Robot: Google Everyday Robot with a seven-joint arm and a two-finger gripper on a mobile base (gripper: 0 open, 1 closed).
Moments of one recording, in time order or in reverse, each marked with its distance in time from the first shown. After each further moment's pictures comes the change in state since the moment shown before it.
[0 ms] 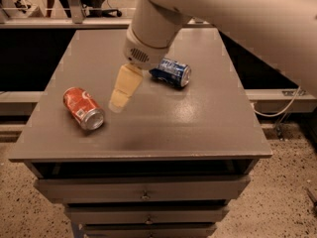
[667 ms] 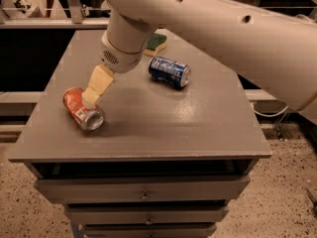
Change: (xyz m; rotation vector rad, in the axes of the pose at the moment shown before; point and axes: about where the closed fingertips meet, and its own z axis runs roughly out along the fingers) arm -0.043 -0.002 0.057 -0.057 0.003 0.195
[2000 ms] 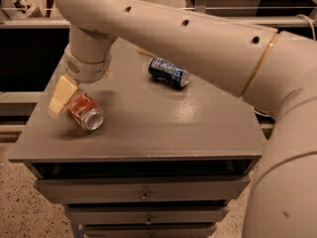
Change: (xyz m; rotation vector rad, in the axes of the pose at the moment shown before) arm -0.041 0.046 0.049 -0.066 0.059 0.071
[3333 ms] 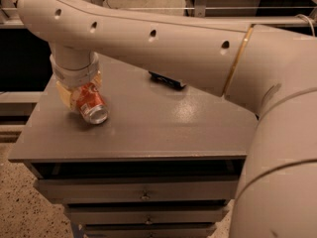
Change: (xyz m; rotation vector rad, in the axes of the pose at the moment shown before) arm -0.013 -0.002 0.013 0.203 0.032 0.057
